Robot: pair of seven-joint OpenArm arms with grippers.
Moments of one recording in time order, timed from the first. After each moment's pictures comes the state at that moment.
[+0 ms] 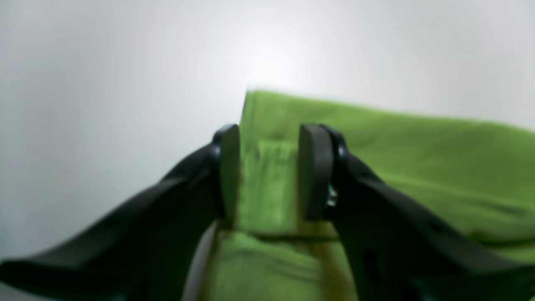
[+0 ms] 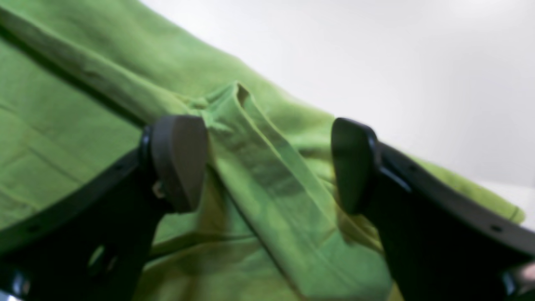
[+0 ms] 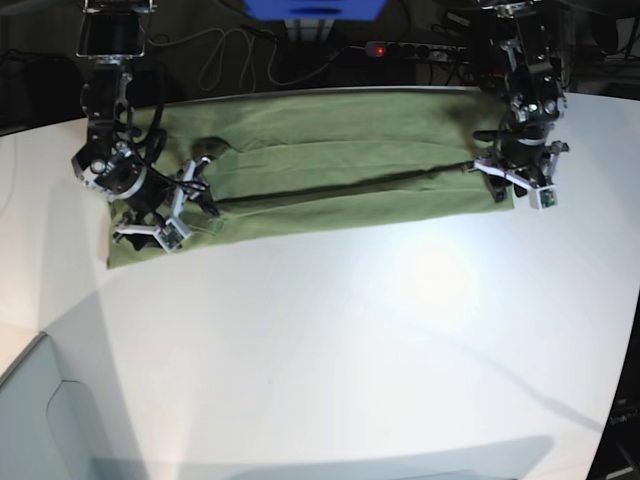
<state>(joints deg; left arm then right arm) 20.2 -10.1 -21.5 100.2 -16.9 -5.3 35.0 -7.5 10.6 9.1 91.6 -3.8 46.3 -28.5</state>
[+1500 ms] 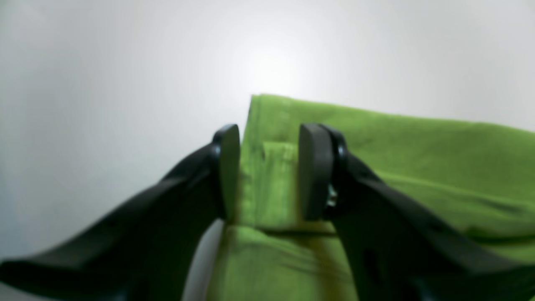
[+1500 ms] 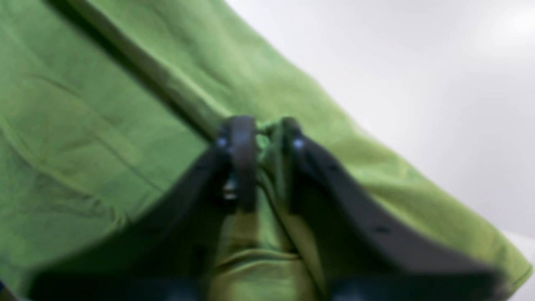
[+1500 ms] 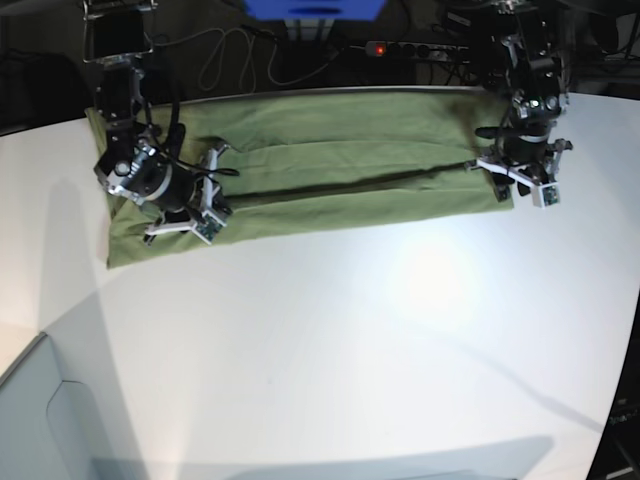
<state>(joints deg) 21.1 -10.1 -21.8 101.5 -16.5 -5.3 34.7 -6.8 11.4 -0.3 95.1 -3.4 46.7 -35.9</state>
